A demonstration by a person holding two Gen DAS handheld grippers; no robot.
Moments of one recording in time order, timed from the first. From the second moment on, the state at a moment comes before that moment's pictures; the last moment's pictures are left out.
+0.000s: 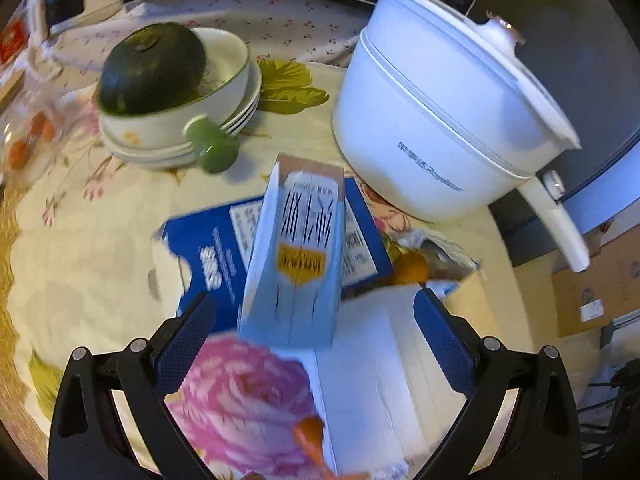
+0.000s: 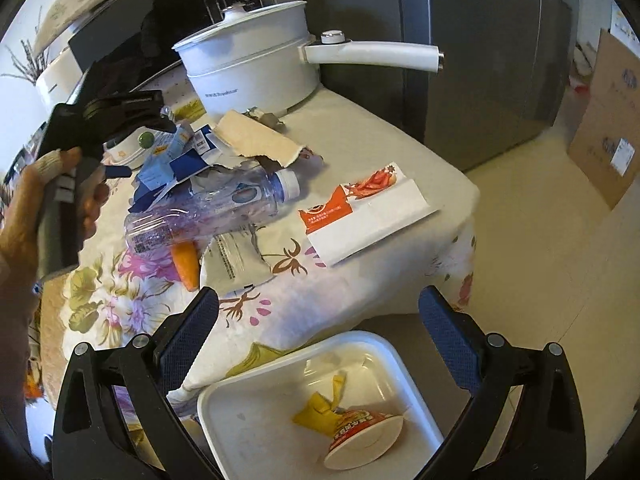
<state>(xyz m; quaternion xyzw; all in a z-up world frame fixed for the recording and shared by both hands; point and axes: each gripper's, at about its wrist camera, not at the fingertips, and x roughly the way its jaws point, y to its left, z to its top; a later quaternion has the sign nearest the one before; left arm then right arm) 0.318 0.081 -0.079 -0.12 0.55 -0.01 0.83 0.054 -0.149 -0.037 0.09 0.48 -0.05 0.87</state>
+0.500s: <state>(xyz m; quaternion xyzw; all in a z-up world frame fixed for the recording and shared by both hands) 0.352 0.078 -0.104 -0.09 0.58 0.01 0.81 0.060 -0.150 -0.043 0.09 0.49 -0.05 0.86</state>
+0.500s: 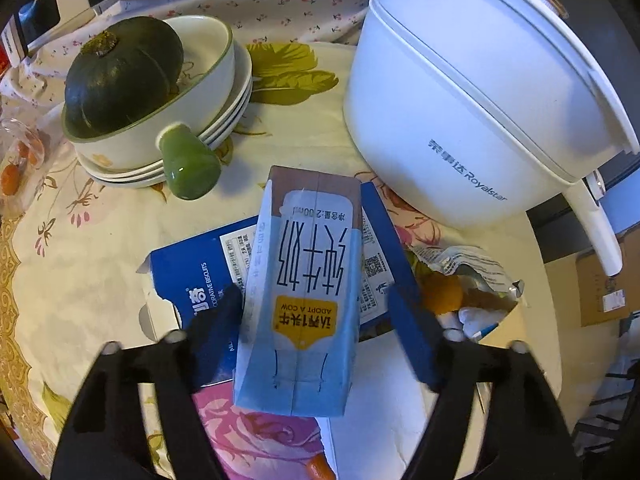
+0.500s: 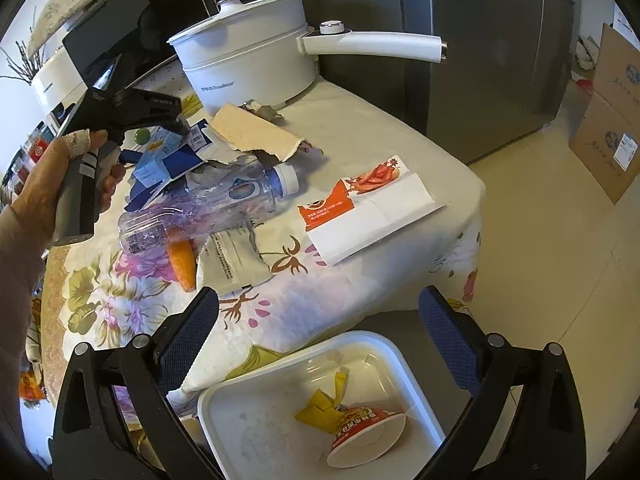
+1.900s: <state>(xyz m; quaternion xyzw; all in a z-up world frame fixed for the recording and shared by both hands) 0.084 0.133 -0.003 -0.25 0.38 -0.16 0.88 0.250 -0.106 -0.044 0.03 0.52 0.05 0.85</state>
